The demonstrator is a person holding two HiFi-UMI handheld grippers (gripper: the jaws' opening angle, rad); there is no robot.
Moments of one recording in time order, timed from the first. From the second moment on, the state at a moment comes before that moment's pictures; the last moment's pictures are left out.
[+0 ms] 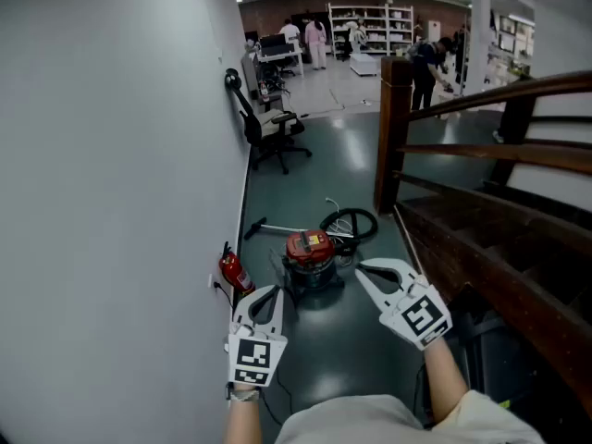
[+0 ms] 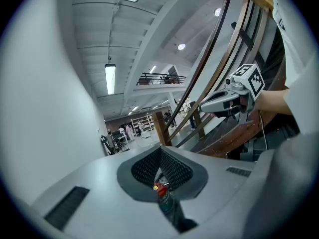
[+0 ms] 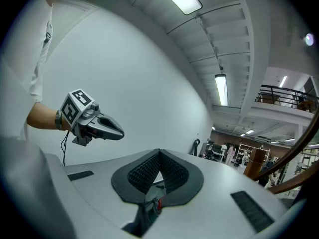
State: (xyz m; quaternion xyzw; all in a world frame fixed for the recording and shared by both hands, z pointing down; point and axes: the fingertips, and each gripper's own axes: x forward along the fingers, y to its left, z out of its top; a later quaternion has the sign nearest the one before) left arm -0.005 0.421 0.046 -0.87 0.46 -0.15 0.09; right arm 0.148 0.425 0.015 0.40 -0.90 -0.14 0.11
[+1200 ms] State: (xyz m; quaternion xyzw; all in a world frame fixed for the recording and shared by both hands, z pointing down) left arm 0.022 0.414 0.059 -0.87 0.47 -0.16 0.08; right arm 0.161 0.417 0.026 0.37 -0.91 -0.14 0.11
